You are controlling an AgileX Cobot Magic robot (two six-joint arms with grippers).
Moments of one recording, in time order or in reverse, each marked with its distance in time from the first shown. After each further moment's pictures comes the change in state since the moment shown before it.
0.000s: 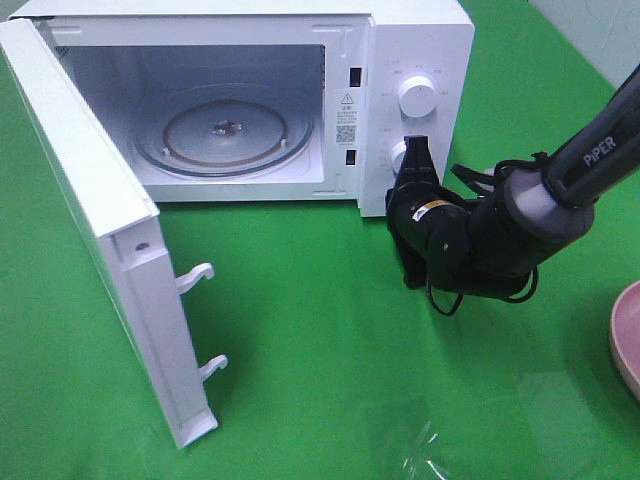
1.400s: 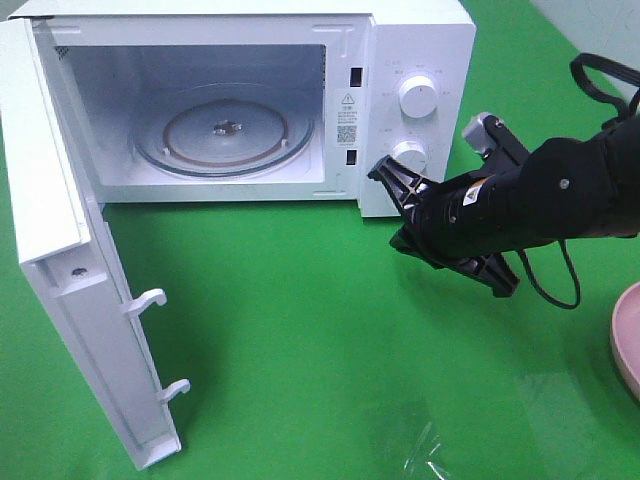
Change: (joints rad) left arm 0.000 0.000 0.000 0.000 0.000 0.000; right arm -0.031 -0.428 0.176 -0.264 0.692 -0.571
